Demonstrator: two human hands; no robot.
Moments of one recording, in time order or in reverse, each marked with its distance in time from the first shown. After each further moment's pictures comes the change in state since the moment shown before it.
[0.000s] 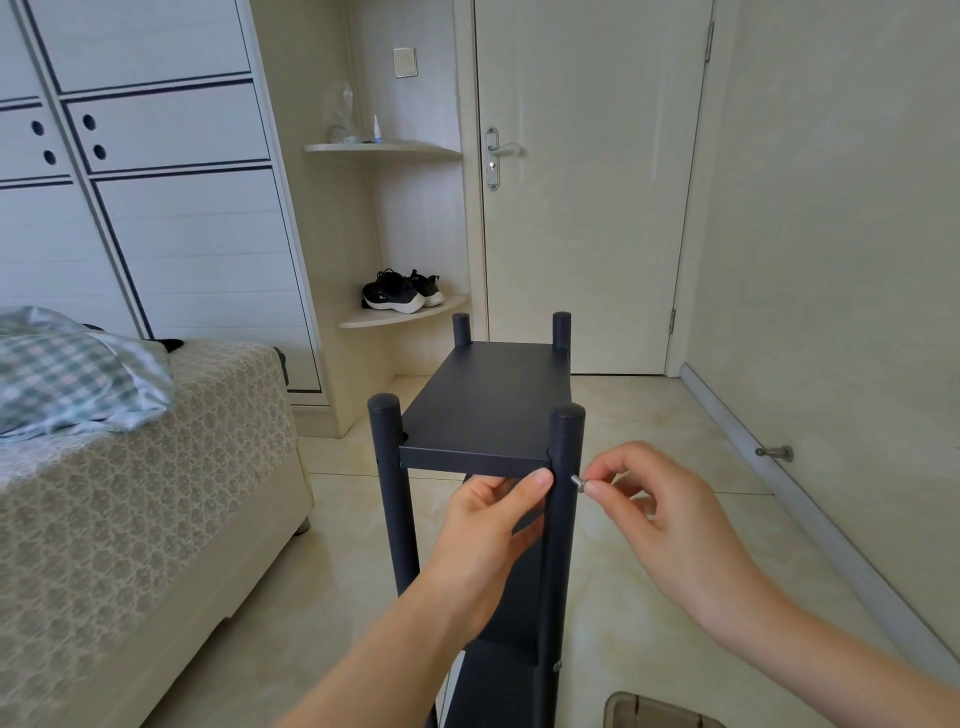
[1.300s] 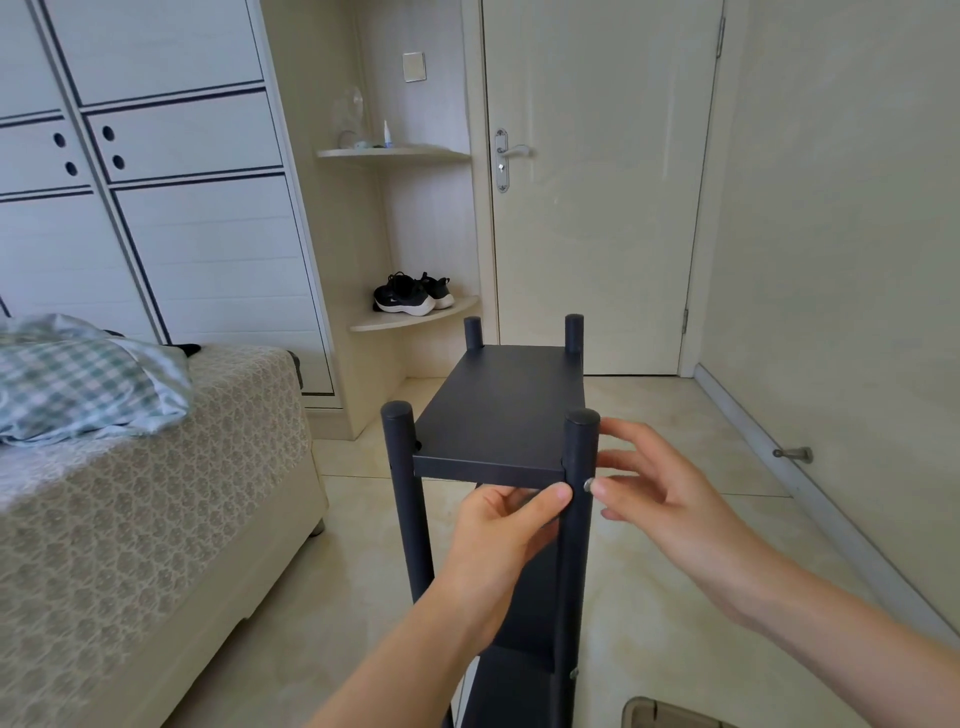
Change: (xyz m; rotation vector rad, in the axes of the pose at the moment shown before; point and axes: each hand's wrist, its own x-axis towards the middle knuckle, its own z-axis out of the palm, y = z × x) left_hand -0.010 0.007 0.001 0.103 0.058 -0.002; right_hand 0.013 -0.002 -0.001 0.369 -0.207 0.296
